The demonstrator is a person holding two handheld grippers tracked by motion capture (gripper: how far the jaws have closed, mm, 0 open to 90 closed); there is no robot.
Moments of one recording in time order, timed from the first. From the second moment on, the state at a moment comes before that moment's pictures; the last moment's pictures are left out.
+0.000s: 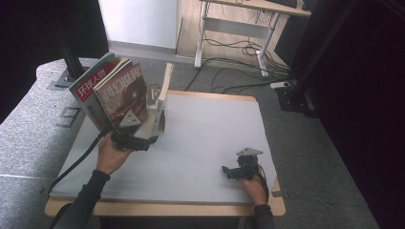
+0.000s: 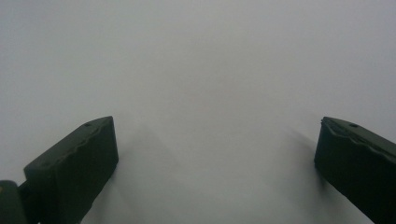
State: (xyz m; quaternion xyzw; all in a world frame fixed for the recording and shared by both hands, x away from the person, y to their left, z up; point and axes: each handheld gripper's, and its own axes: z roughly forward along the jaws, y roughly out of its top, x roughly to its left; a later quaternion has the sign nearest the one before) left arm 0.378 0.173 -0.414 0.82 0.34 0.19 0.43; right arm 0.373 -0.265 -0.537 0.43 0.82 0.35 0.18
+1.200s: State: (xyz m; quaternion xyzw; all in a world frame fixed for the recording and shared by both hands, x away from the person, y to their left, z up) left arm 0.344 0.200 -0.462 0.84 0.32 0.14 0.42; right arm 0.372 -0.265 -0.537 0.43 0.81 0.35 0.18
